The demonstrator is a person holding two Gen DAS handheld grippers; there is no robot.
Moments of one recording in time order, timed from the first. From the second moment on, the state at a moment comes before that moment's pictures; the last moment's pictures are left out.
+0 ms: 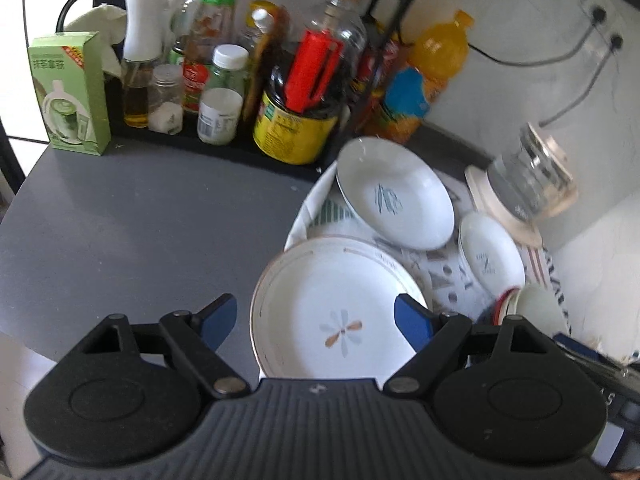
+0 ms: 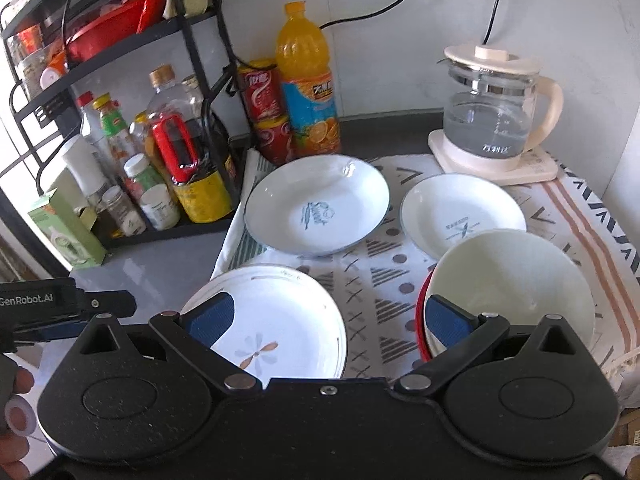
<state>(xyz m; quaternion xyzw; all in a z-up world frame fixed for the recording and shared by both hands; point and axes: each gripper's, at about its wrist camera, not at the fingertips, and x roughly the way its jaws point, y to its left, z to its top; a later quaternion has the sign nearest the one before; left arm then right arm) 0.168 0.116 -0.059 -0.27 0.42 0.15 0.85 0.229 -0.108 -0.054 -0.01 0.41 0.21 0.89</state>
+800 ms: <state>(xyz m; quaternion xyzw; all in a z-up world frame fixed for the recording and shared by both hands) 0.254 0.136 -0.091 -0.32 0.41 0.13 0.84 0.323 -0.072 -0.082 0.04 0.45 0.21 0.87</state>
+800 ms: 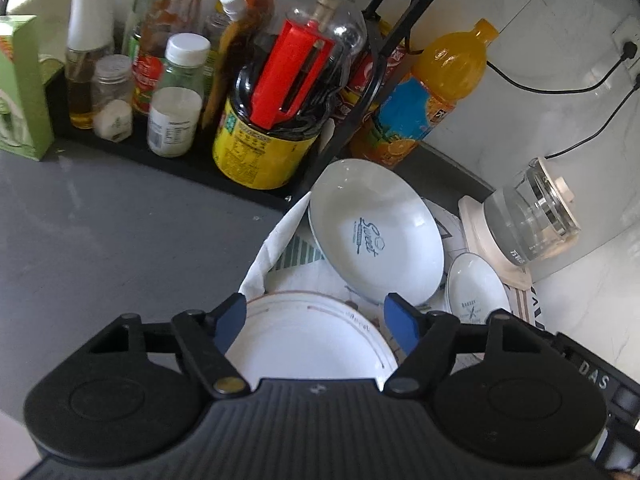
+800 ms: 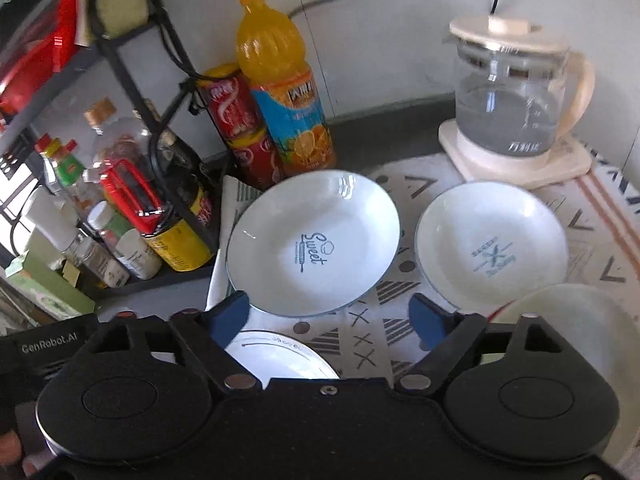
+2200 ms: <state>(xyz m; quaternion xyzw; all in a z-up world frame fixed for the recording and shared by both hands) 0.382 0.143 -0.200 -0.36 0.46 0.14 0.80 0.425 -0.043 -0.200 0.06 0.55 0.11 0.83</state>
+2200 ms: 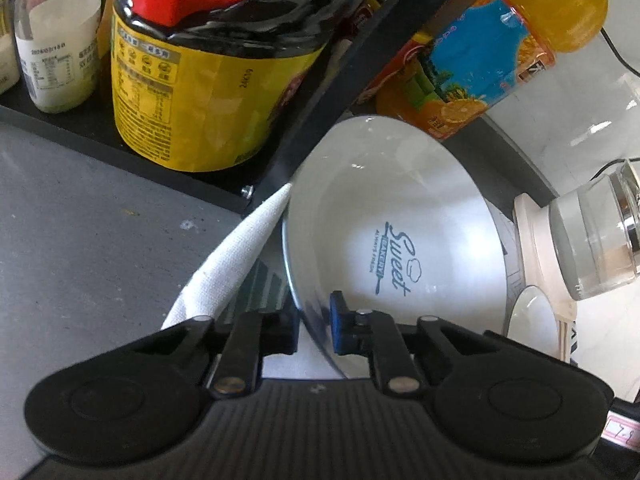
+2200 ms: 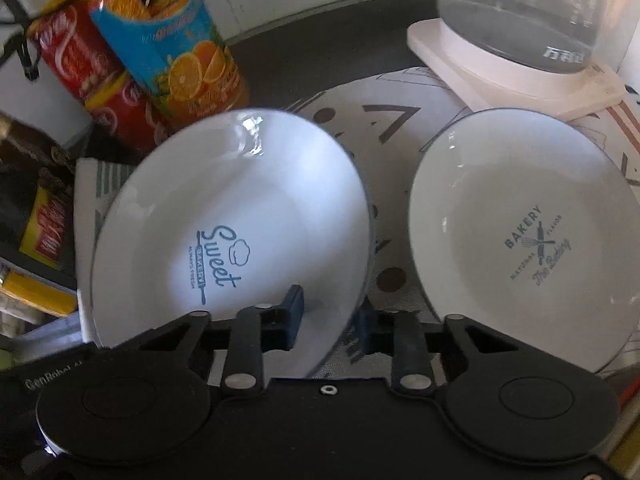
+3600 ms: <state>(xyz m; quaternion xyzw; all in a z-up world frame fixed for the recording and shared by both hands) 0.266 0.112 -0.125 -0.30 0.44 0.15 0.83 0.308 -0.075 -0.120 0.04 0.47 0.17 0.87</state>
